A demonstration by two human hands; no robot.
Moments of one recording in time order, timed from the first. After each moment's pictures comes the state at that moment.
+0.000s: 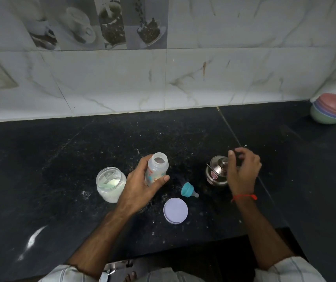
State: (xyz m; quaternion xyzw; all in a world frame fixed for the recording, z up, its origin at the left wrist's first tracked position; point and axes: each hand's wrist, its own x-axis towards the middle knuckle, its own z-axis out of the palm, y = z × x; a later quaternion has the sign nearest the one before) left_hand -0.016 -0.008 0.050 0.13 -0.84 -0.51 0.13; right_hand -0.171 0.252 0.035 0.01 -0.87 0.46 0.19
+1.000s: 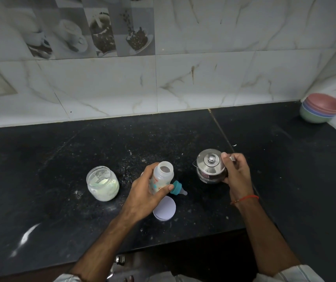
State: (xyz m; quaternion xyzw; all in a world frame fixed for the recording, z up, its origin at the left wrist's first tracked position) left_hand -0.006 0.048 0.052 0.11 -0.84 -0.51 0.12; right_hand -0.148 0.286 0.070 -0.01 -0.68 0.73 -0.04
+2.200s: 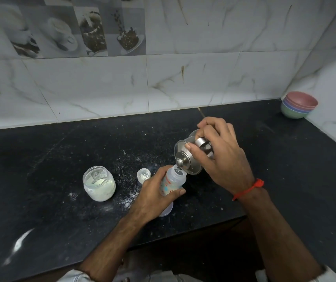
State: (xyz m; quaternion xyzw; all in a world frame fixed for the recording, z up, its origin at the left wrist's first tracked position) left_hand -0.006 0.068 0.052 0.01 -0.84 -0.53 0.10; right_hand -0.080 0.250 0.193 0.35 -0.86 0.30 0.20
